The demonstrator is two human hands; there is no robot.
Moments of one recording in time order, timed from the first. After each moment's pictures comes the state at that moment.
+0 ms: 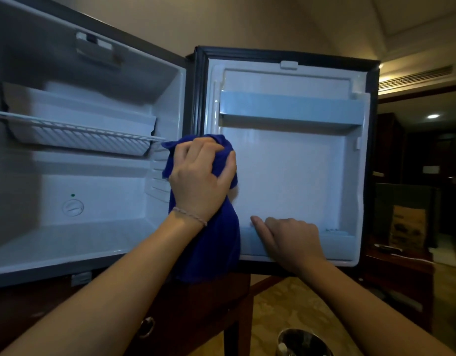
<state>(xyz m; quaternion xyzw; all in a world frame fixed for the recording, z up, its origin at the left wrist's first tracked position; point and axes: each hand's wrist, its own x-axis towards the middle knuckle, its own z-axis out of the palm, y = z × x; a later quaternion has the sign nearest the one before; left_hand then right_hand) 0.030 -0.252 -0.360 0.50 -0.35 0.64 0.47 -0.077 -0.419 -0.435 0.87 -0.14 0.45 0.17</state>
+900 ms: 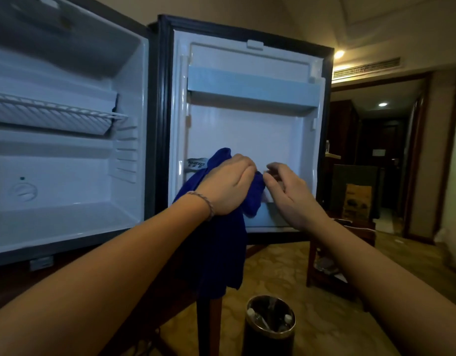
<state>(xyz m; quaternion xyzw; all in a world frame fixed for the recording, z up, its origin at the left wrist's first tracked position) -0.012 -0.304 -0.376 0.66 -0.62 0.24 0.35 -0.144 -0.433 -0.401 0.87 -0.09 0.45 -0.16</state>
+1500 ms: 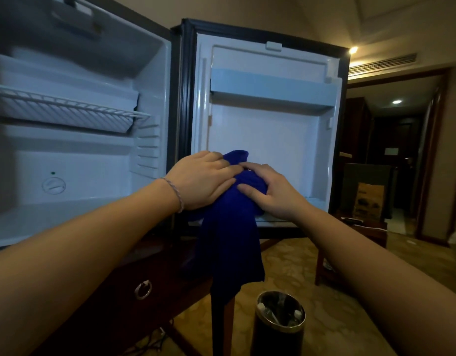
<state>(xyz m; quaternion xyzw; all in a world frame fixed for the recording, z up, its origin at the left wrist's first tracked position) 0.043 -0.231 -0.372 0.62 -0.62 0.48 0.03 -0.101 -0.406 -0.399 0.91 0.00 0.38 -0.15</state>
